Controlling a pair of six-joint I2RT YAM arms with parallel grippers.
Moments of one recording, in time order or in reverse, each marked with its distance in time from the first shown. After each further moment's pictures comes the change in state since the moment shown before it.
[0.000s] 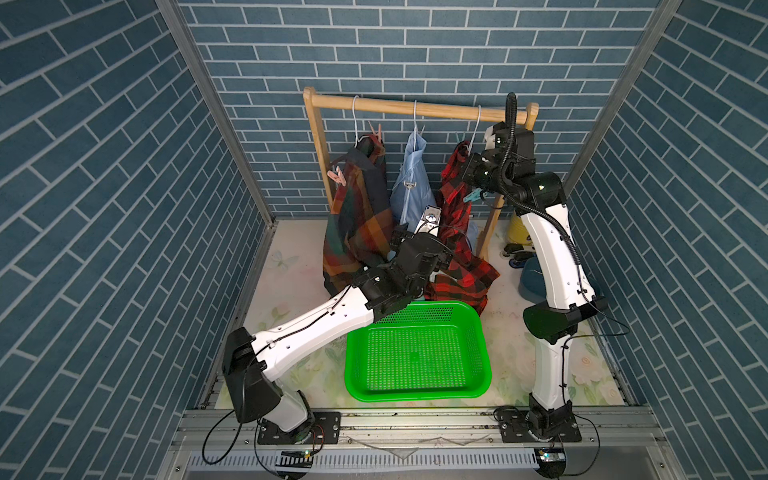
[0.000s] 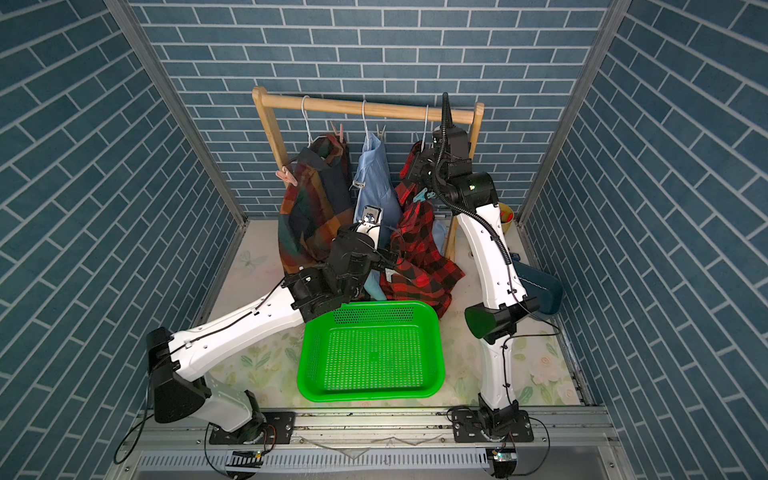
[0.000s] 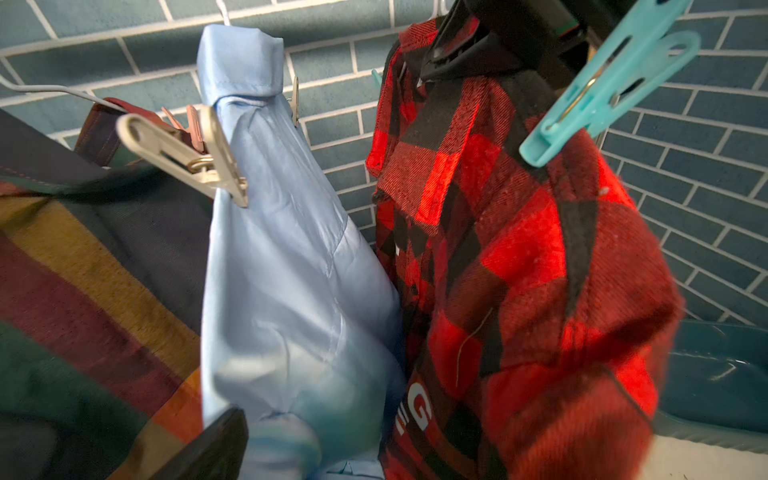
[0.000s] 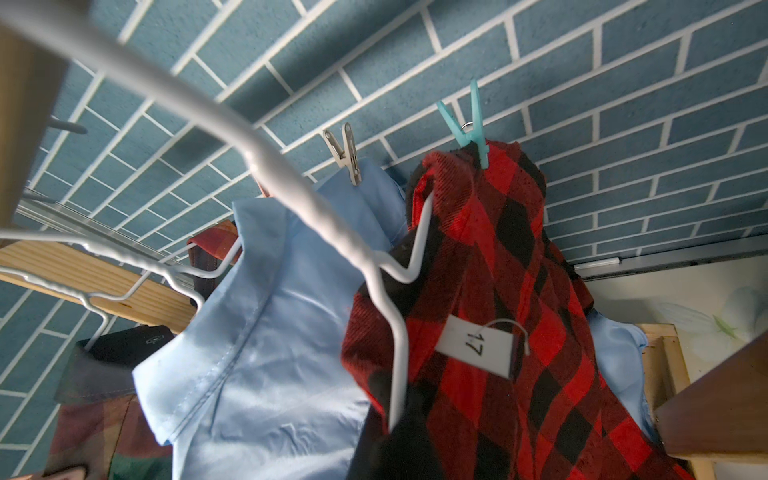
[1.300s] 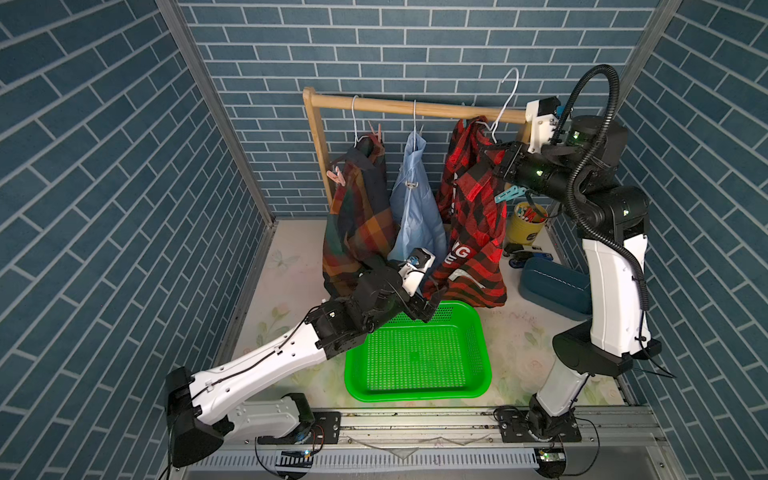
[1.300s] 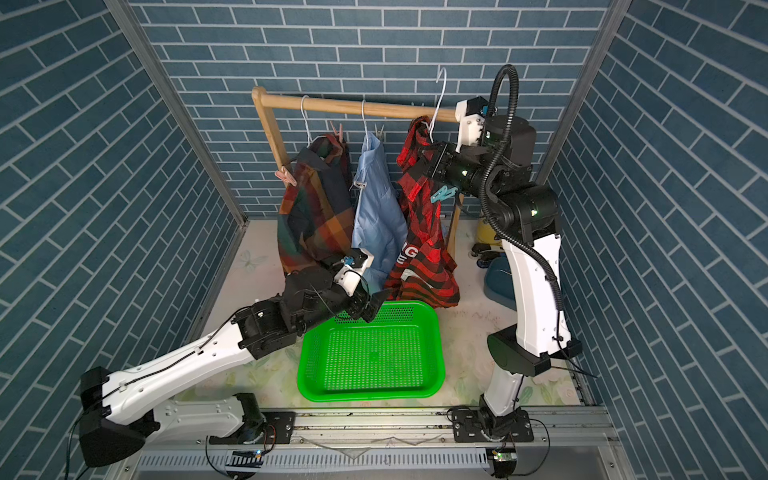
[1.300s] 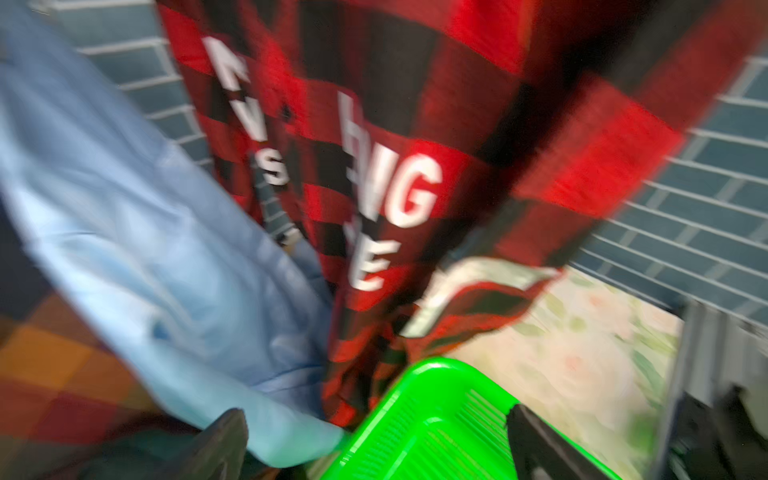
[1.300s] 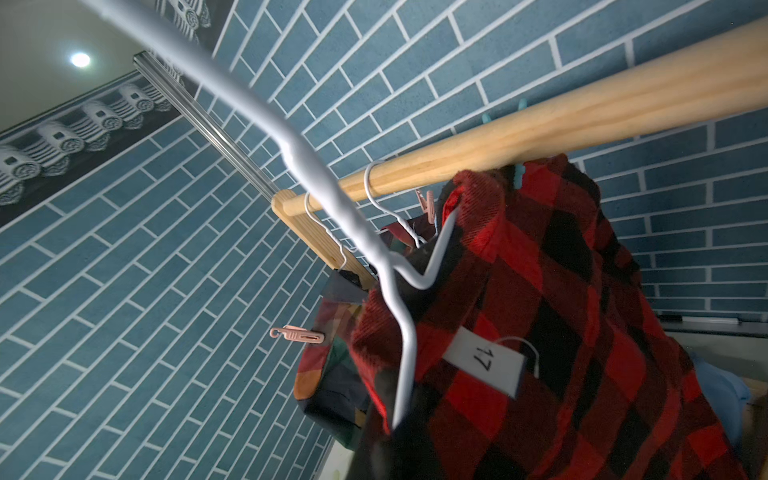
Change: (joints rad) left arm -0.080 -0.331 -0.362 -0.033 0.528 0.055; right arm 0.013 -0.295 -0.026 -0.012 -0.262 -0.005
